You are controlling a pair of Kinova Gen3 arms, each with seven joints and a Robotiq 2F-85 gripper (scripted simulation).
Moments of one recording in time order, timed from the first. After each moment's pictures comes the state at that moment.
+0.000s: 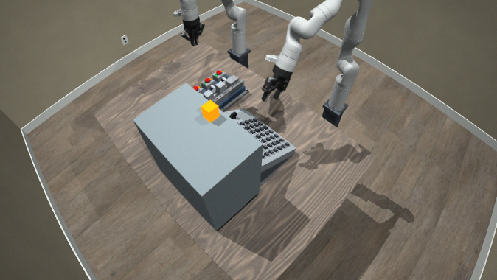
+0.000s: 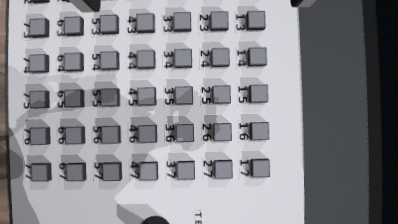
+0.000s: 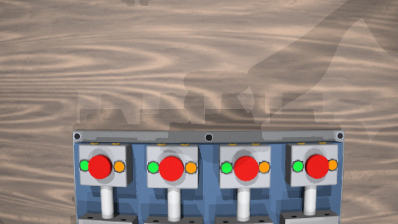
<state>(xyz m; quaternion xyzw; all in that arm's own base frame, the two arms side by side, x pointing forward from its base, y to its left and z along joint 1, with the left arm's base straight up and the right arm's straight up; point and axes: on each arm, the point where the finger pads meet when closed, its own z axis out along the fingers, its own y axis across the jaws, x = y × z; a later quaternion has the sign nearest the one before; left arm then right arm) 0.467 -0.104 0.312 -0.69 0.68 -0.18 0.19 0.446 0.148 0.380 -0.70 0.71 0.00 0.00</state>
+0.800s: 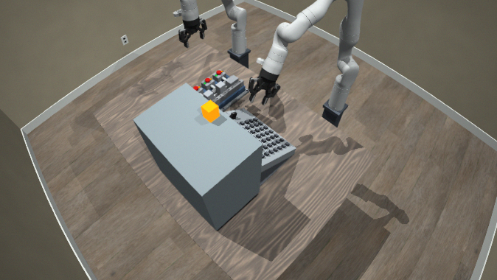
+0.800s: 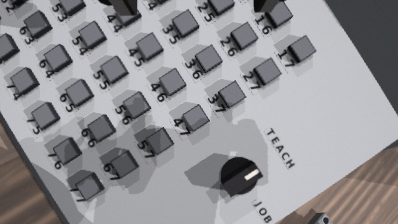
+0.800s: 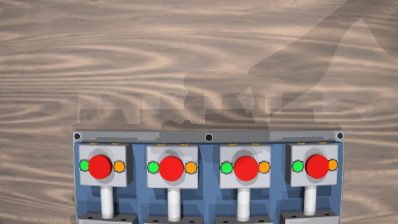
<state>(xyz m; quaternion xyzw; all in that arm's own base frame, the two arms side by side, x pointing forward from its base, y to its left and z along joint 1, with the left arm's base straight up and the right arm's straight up) 0.476 -0.161 0.266 -0.48 0.84 -0.12 0.23 0.446 0.148 0.380 -0.70 0.71 0.00 0.00</state>
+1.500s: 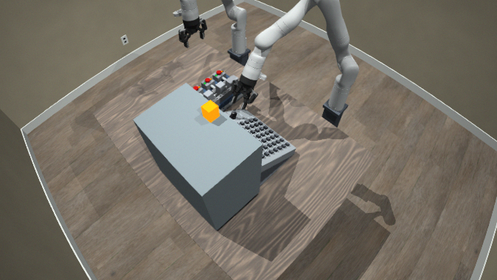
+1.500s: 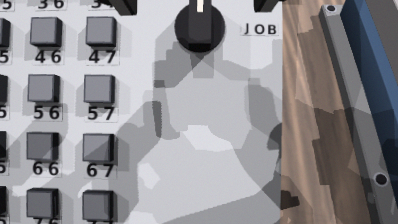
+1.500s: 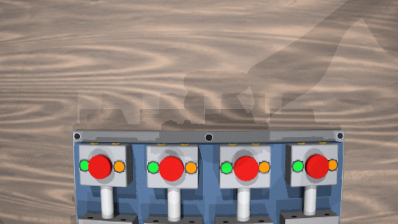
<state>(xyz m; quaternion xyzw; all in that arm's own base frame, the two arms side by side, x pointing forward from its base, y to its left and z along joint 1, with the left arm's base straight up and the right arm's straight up) 0.497 -0.261 0.182 -0.03 0.96 0.00 0.27 0.446 0.148 0.380 -0.70 0.71 0.00 0.00</state>
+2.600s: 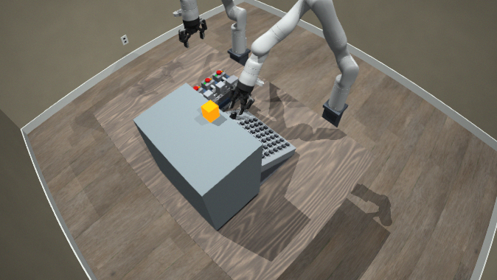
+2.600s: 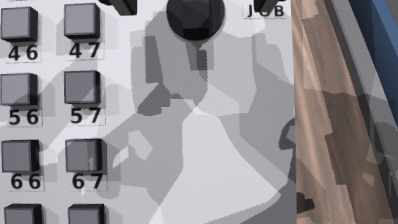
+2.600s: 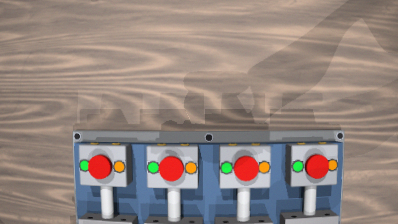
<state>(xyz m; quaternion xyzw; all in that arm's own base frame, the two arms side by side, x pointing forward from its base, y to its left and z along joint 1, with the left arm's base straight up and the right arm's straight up) 0.513 -0.263 0.155 -0.01 0.96 0.00 0.26 0.446 0.148 0.380 -0.70 0.71 0.00 0.00</state>
